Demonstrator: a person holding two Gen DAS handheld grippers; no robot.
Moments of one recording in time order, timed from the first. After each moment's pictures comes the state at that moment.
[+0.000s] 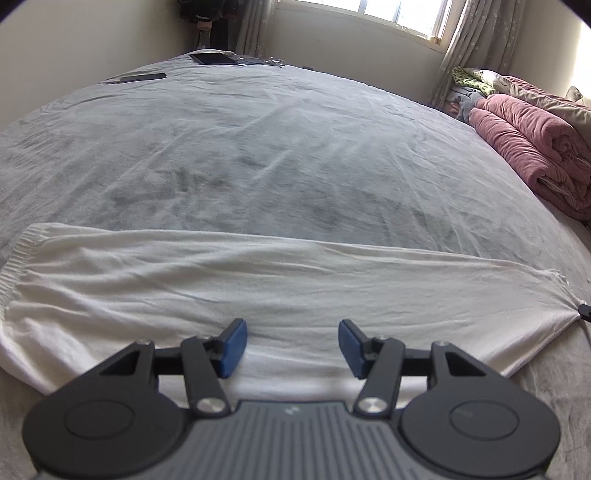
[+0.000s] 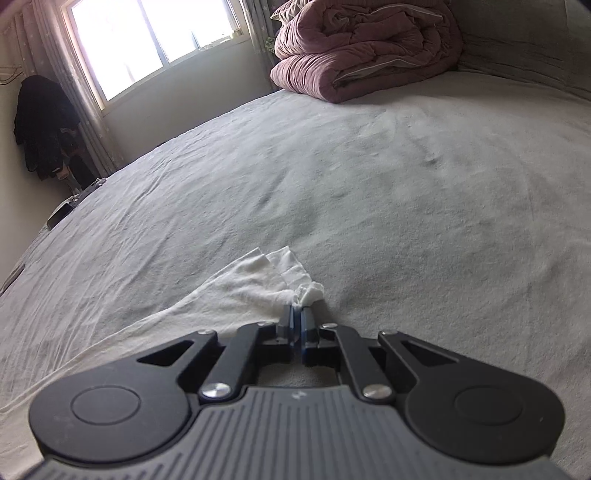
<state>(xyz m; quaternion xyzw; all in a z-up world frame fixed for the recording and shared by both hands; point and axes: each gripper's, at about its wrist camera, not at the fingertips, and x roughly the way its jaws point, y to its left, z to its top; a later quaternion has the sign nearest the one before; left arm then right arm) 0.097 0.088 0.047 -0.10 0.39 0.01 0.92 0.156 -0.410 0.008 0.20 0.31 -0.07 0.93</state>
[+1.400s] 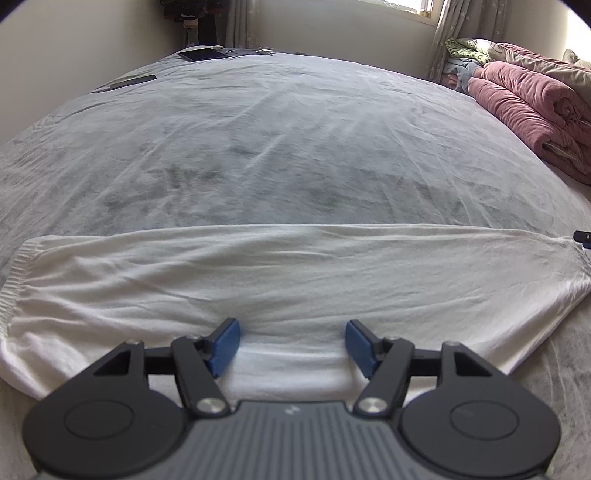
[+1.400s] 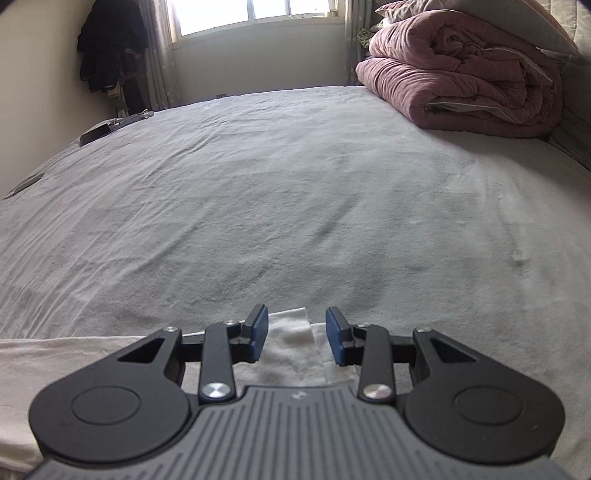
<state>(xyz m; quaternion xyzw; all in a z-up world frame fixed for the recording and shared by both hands) 0.104 0.074 0.040 -0.04 0.41 0.02 0.91 0.236 -0.390 0.016 0.03 0.34 0.02 0.94</state>
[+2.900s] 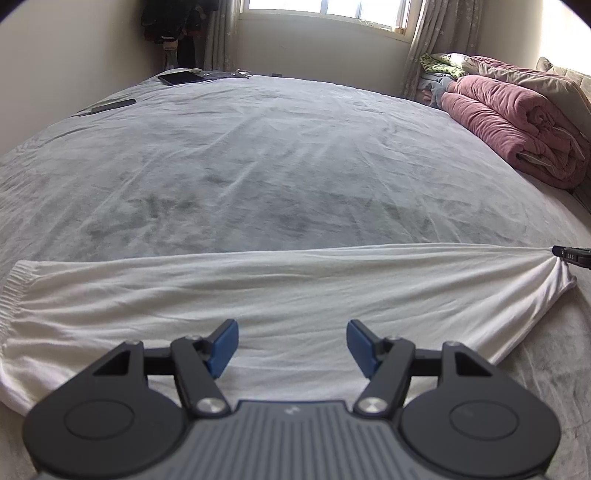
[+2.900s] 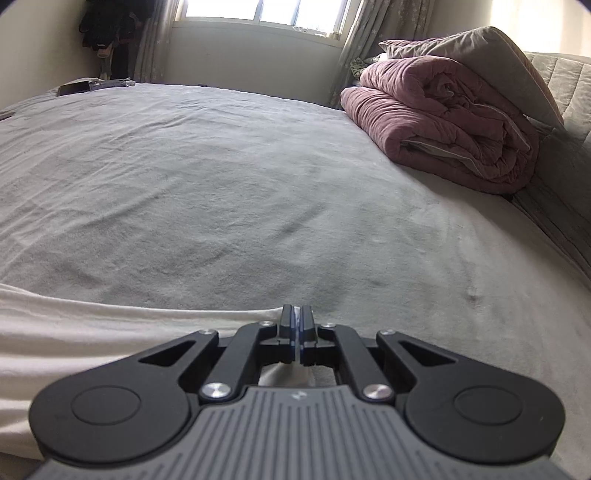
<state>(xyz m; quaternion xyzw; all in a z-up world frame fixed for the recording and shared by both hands) 0.099 0.067 0.052 -0.04 0.38 -0.02 0.92 0.233 -0.368 -0.003 -0.10 0.31 -0.05 0.94</state>
